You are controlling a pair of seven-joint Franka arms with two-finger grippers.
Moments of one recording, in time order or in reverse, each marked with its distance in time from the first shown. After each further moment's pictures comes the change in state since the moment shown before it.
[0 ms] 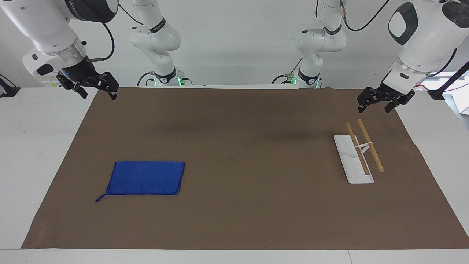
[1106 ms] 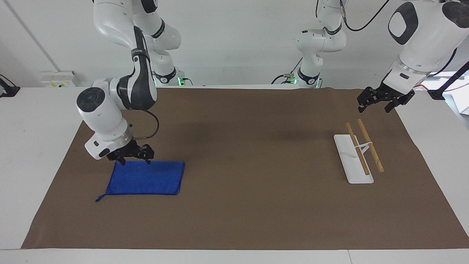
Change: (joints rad) left arm 0.000 0.000 0.000 0.000 0.000 0.000 0.000; right arm 0.102 0.330 0.004 -0.264 0.001 0.708 0.033
